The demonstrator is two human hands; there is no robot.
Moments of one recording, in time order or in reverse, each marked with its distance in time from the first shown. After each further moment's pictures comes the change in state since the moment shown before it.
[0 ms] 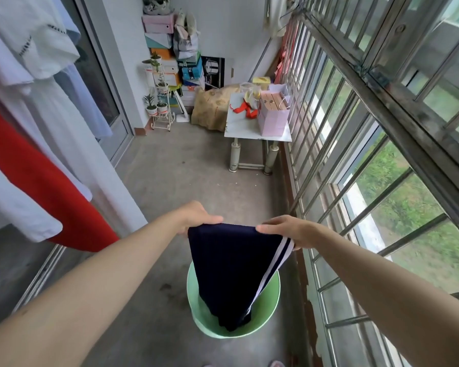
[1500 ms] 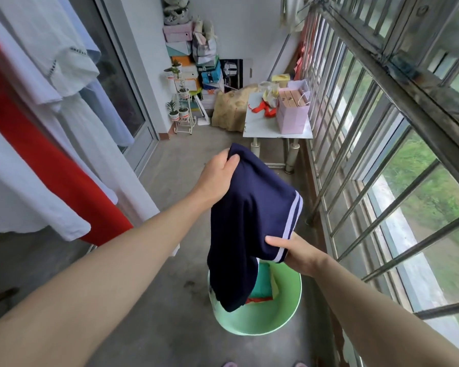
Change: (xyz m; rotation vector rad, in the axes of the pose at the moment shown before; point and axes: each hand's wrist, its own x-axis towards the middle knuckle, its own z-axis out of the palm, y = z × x) left_hand -0.068 0.081 0.006 -0.114 0.575 0.696; right_hand 0.016 0.045 0.055 0.794 -0.230 -0.461
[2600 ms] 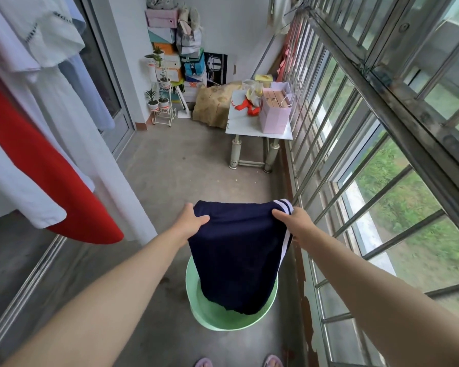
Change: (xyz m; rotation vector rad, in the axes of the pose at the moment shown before) left_hand -0.038 -0.139 0.021 -0.135 -0.142 -0.656; right_hand 0.001 -0.053 0.001 -0.553 0.736 0.112
